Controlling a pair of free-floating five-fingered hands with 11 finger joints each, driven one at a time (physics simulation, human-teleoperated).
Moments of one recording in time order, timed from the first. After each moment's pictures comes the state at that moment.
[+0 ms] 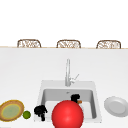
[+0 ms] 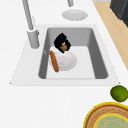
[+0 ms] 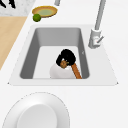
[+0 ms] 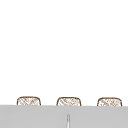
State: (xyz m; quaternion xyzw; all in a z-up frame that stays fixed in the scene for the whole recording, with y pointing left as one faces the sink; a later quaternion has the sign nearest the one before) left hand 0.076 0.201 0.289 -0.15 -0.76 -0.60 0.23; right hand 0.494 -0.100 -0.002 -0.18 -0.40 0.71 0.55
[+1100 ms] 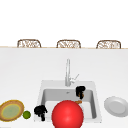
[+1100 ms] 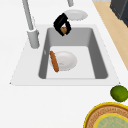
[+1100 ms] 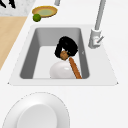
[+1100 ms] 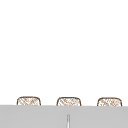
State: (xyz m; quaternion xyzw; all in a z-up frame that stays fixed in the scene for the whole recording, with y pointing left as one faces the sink) left hand 0.076 0.201 0.289 -0.15 -0.76 -0.60 0.23; right hand 0.487 -0.147 0.117 -0.21 -0.43 0.70 0.54
